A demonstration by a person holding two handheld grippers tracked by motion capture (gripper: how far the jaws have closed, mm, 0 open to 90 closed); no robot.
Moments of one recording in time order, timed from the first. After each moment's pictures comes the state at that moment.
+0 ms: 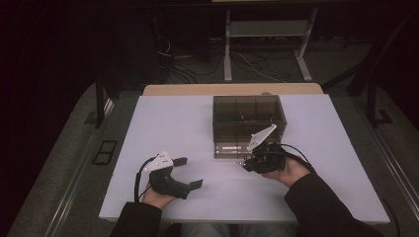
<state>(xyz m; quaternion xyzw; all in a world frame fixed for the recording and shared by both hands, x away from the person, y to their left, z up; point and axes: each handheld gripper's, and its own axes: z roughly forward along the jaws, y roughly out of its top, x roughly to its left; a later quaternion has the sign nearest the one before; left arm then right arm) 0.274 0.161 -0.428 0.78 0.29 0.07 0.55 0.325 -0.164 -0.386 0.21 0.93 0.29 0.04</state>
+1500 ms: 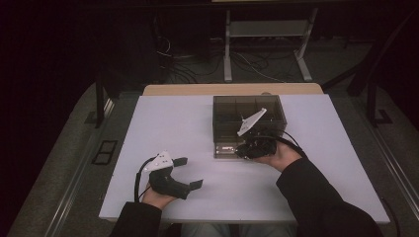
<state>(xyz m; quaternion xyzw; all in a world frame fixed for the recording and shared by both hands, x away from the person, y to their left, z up) 0.273 0.161 -0.428 0.78 0.29 0.06 0.55 0.357 -0.142 -0.364 0.19 0.94 0.29 0.05</state>
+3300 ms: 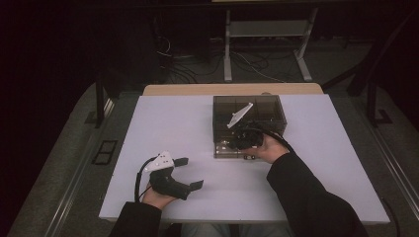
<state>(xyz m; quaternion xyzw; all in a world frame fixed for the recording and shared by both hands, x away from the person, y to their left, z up) 0.273 0.160 -0.428 0.78 0.29 0.06 0.55 0.399 -0.120 -0.390 0.21 0.93 0.29 0.06</state>
